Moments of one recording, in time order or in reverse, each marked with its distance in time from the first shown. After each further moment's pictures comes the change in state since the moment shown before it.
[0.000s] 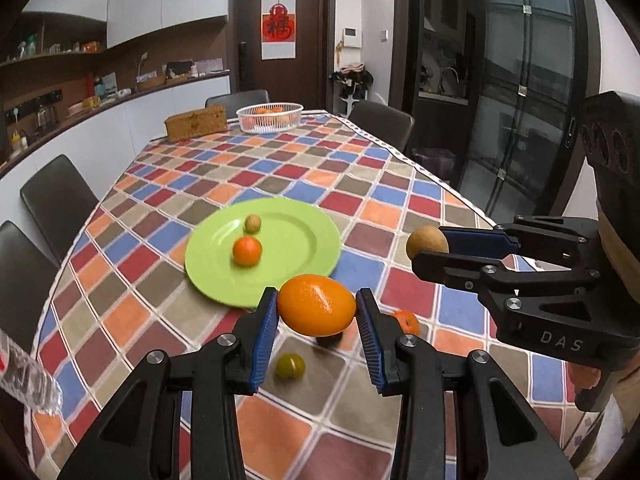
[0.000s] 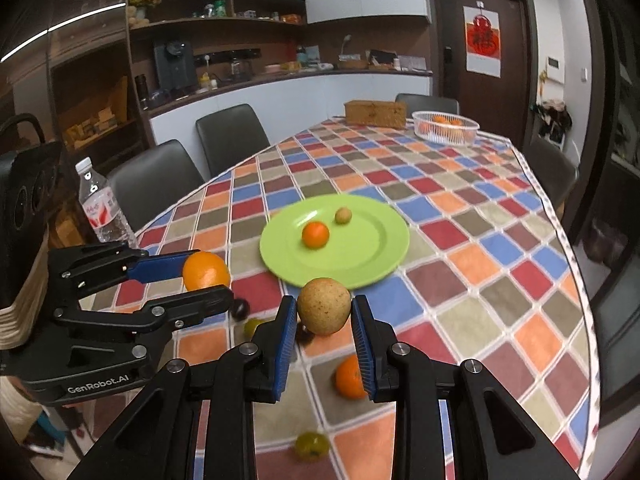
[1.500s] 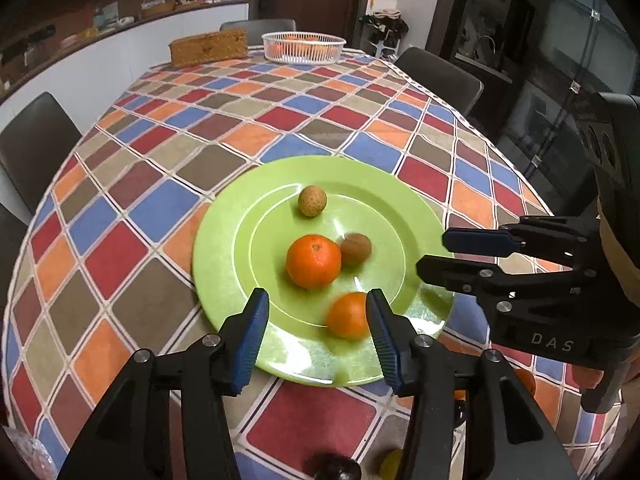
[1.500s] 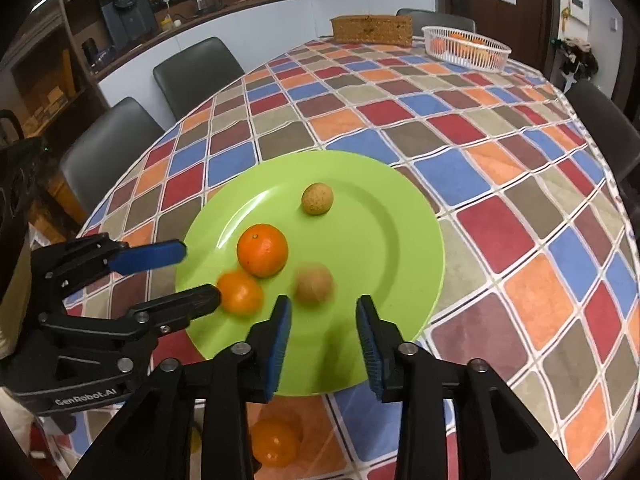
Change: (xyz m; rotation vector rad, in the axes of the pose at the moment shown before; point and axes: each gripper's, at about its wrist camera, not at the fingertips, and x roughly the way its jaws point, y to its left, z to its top) left arm 0.141 0.094 0.031 -0.107 0.236 -0.009; right arm 0.182 -0.042 0.060 0.066 0.300 0.019
